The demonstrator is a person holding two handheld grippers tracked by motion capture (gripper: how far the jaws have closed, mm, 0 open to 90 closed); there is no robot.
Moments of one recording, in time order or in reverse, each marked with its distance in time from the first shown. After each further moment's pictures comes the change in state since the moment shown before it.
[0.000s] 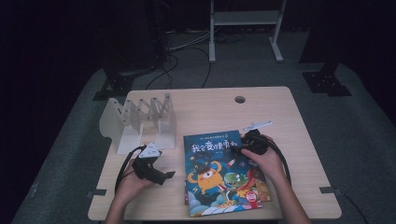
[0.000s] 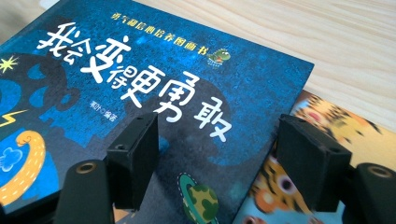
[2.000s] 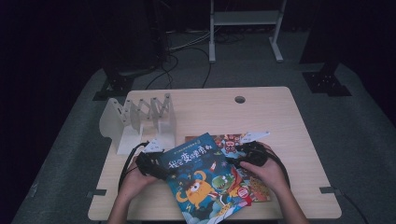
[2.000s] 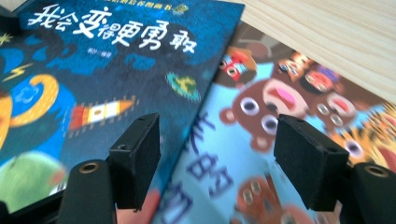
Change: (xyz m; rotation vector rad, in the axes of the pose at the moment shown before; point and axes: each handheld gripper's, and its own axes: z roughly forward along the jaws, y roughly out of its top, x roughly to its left) left arm 0.007 0.008 0.010 0.004 -0.005 -0.047; right arm 0.032 -0.020 -0.020 -0.049 0.079 -0.139
